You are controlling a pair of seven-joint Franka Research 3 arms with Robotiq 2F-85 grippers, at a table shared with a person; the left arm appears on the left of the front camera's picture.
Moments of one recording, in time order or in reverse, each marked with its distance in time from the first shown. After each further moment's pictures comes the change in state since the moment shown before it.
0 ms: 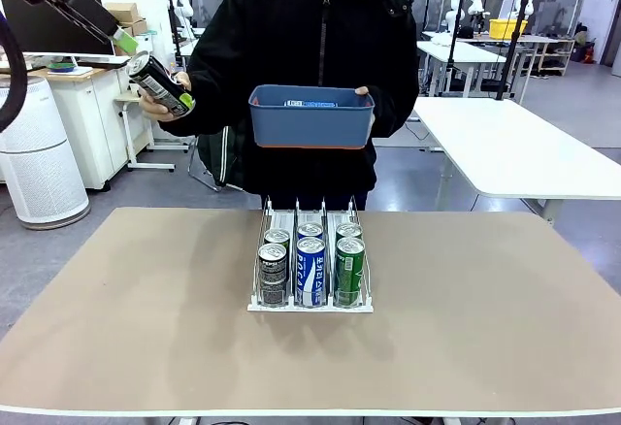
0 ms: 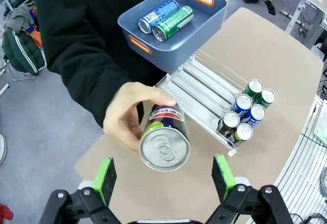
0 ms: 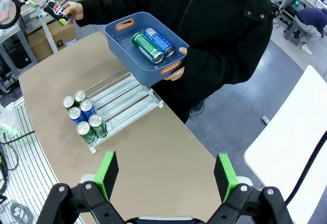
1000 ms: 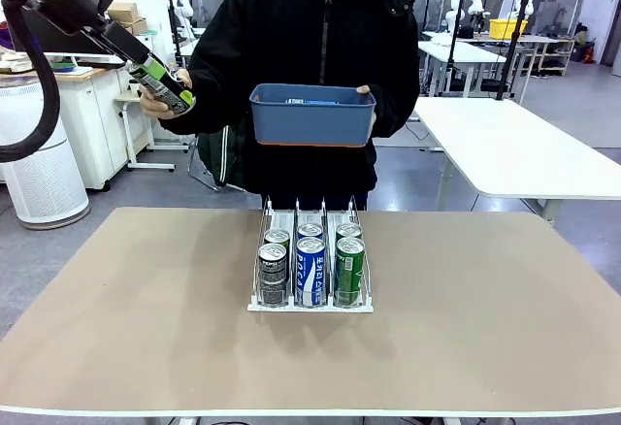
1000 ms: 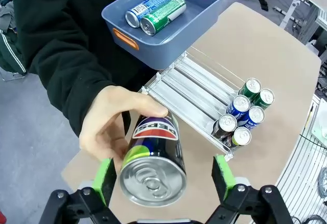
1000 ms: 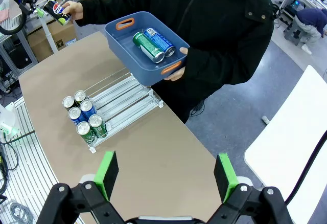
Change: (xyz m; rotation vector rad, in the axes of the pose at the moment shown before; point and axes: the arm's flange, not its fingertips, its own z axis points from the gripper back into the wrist) left arm 0.000 -0.003 -0.050 -0.048 0.014 0.004; right arm 0.000 0.000 0.000 0.000 0.000 0.000
